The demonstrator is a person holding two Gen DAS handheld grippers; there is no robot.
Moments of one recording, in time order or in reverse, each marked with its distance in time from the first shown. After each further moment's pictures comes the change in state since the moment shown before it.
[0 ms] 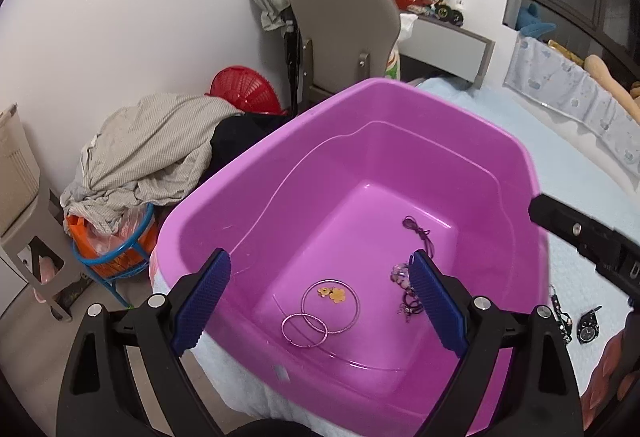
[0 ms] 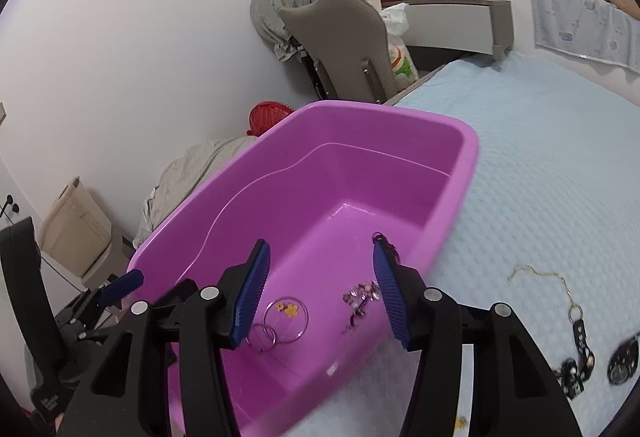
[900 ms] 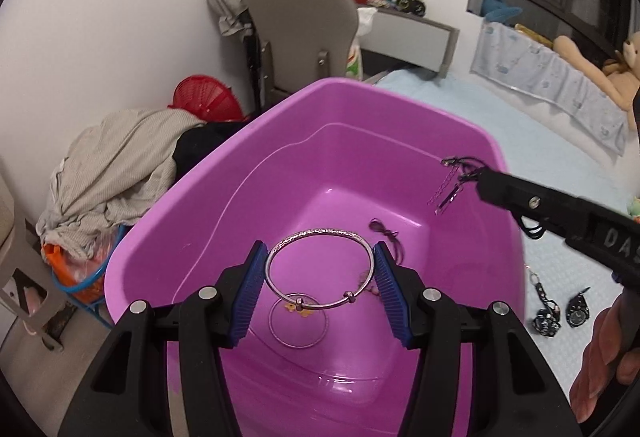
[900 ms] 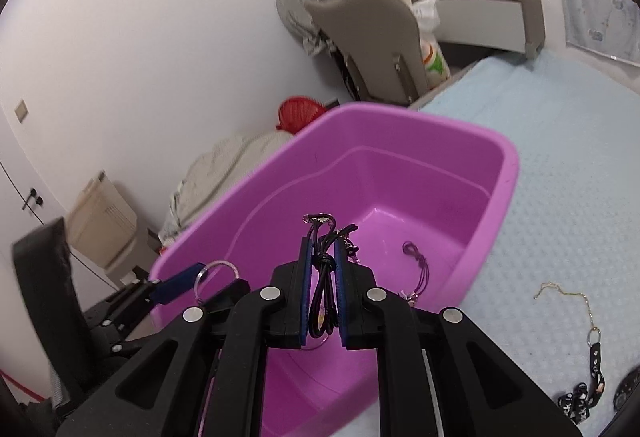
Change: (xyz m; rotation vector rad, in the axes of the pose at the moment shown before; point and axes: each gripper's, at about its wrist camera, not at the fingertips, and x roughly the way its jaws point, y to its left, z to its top) left arm 0.022 -0.024 0.015 0.084 0.021 -0.091; right arm 0.031 0.009 0.033 -0.033 0.063 0.109
